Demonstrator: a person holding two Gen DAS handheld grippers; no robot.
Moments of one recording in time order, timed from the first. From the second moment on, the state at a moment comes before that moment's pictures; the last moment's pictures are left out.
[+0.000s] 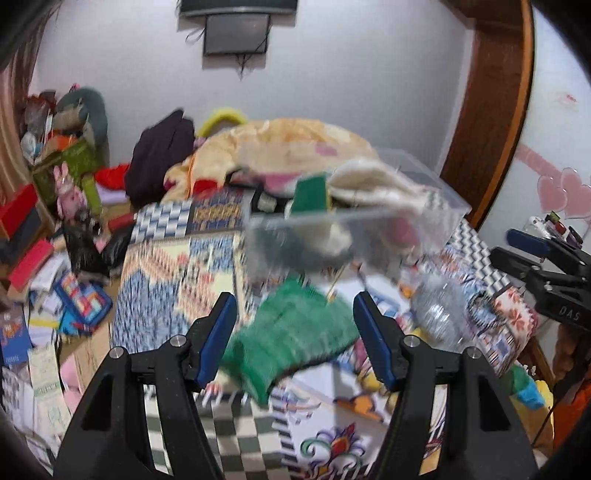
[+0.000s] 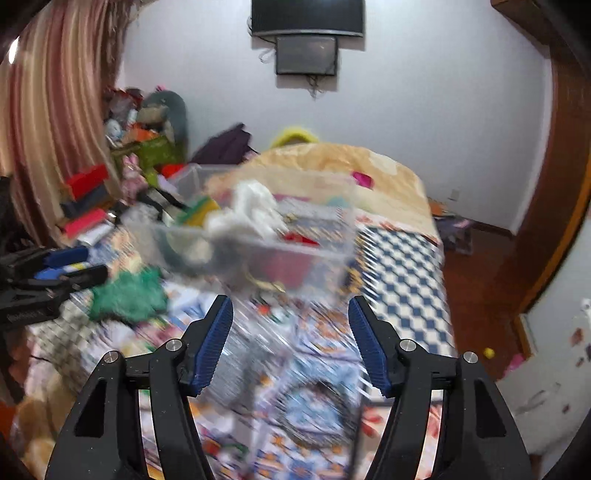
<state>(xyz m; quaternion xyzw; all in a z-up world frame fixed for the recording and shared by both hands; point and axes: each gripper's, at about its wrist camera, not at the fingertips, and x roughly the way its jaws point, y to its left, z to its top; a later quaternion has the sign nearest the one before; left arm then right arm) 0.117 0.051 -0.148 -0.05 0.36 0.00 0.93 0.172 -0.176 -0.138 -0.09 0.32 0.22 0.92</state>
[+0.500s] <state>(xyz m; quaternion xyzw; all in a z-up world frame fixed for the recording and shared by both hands) 0.115 0.052 -0.197 -0.07 0.40 0.03 0.91 0.168 -0.212 -0.201 -0.07 0.41 0.18 0.89</state>
